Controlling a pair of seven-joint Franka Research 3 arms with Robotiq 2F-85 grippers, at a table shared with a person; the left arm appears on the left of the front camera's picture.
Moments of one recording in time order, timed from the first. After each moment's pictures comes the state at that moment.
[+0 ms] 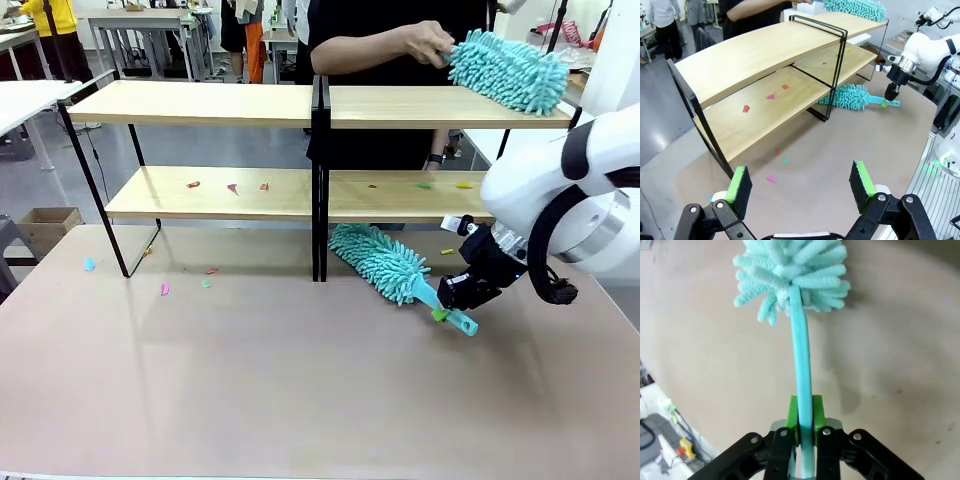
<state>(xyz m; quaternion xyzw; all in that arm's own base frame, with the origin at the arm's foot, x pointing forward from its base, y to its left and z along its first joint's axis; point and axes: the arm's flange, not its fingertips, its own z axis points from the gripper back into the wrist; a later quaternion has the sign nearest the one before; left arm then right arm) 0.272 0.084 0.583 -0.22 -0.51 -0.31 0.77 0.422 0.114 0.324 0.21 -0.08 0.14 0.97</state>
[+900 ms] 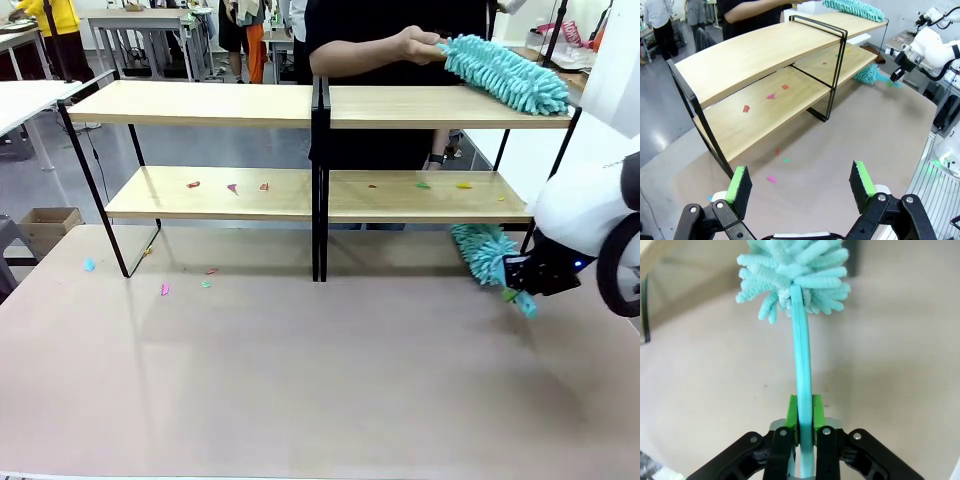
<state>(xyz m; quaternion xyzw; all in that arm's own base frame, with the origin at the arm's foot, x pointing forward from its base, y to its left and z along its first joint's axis) 0.272 0.084 0.583 -0.22 -0.51 -0.31 0.77 0.421 0.013 0.361 0.09 -0.13 -0.10 0.98</state>
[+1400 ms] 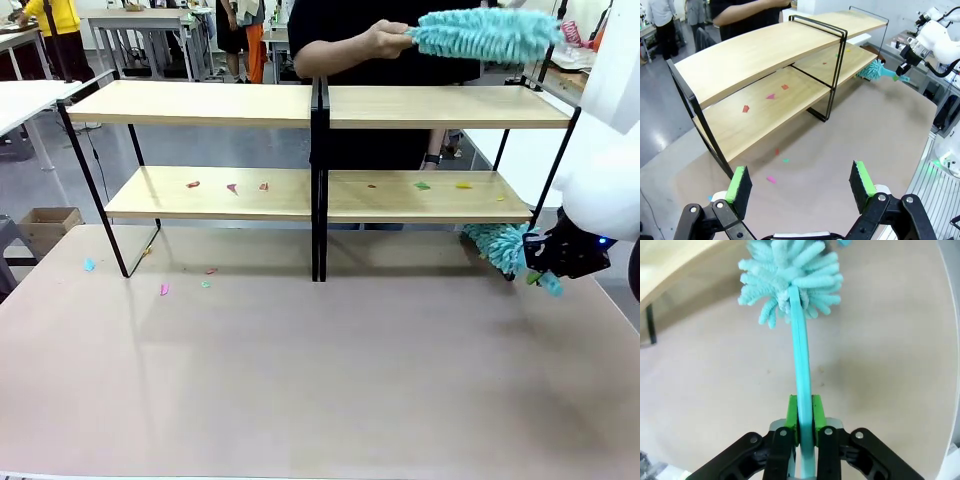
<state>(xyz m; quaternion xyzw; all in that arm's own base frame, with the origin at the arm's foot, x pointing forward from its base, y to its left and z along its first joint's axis) 0.272 0.084 0.583 -0.22 -0.51 -0.31 0.77 0.404 0.025 0.401 0.08 -0.13 -0.10 0.98</state>
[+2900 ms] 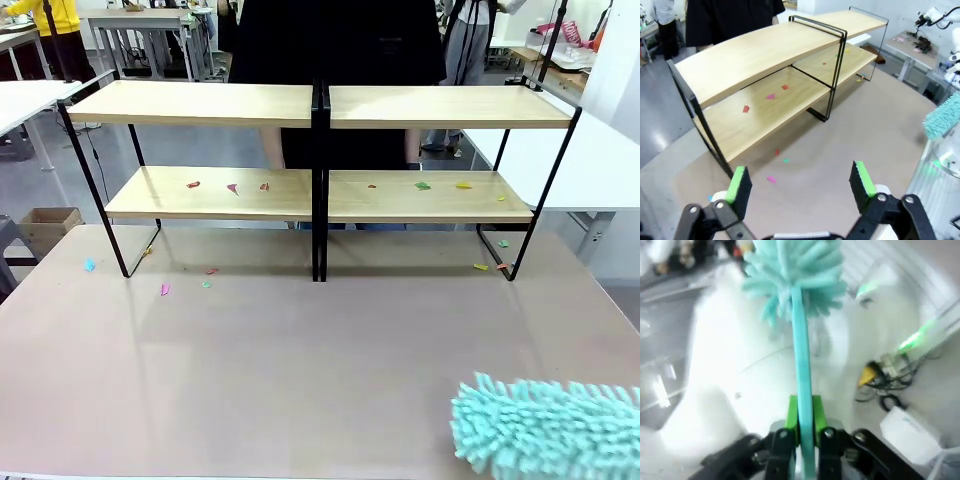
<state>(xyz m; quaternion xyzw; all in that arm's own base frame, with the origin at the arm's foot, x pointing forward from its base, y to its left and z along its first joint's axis) 0.272 0.084 0.583 -0.22 -0.51 -0.31 0.77 0.158 -0.158 0.451 0.38 0.20 0.29 0.86</state>
